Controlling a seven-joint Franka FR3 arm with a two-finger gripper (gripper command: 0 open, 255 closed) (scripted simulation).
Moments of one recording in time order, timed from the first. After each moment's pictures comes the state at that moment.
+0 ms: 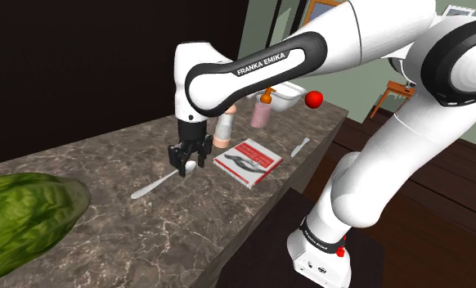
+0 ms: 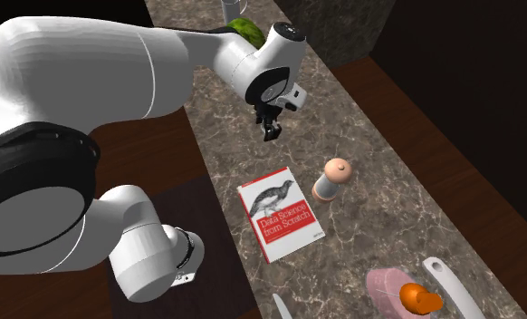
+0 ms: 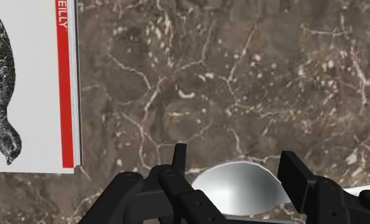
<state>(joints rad) 0.12 -0.17 0.29 -2.35 0.17 2.06 0.37</state>
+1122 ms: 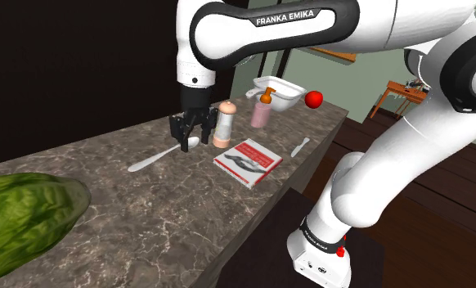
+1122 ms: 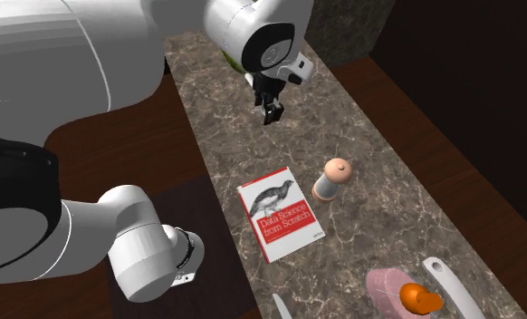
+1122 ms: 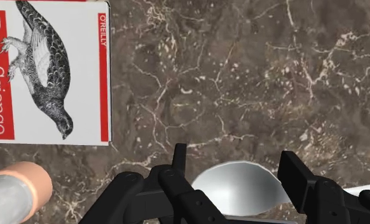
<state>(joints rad) 0.12 -0.25 0.27 -2.20 0.17 1.82 0.38</state>
